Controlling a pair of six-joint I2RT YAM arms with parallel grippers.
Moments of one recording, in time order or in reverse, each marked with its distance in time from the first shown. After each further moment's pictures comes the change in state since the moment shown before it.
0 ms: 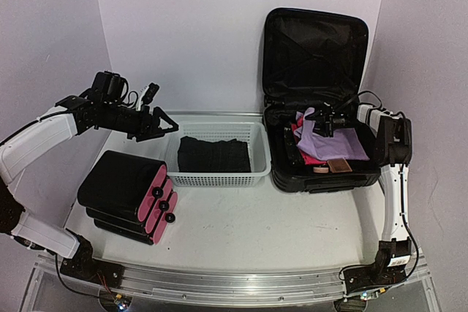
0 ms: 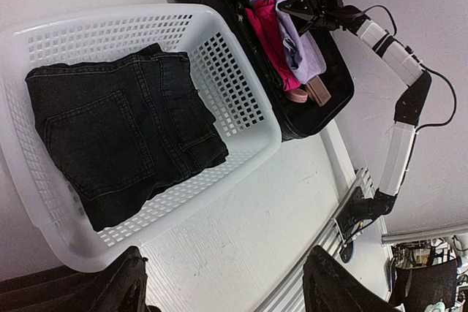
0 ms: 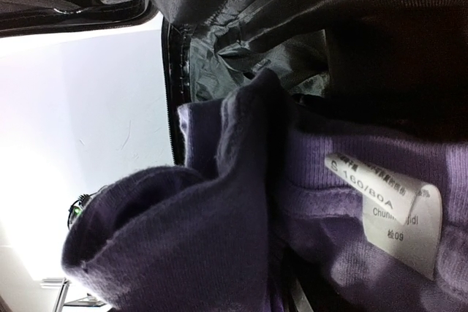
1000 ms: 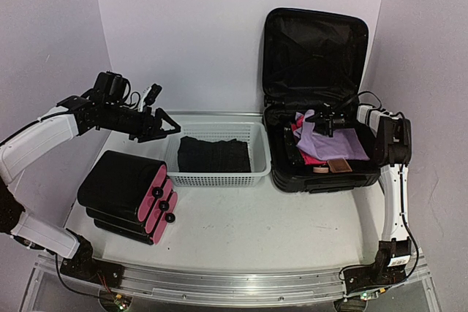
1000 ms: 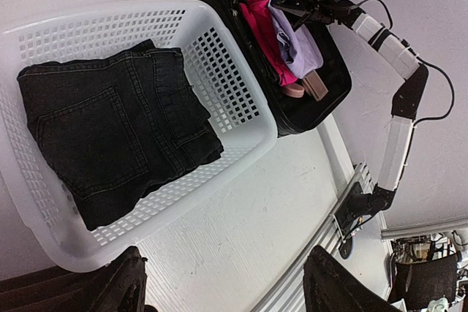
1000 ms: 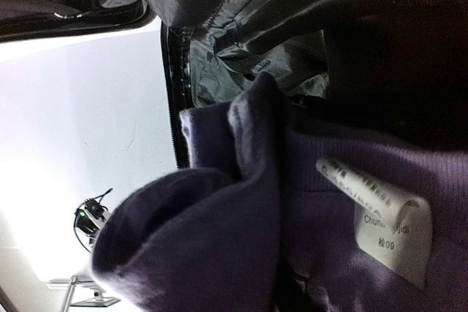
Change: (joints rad) left arm -0.018 0.002 0.000 0.000 -0.001 0.000; right arm -0.001 0.010 0.003 0.018 -0.016 0.031
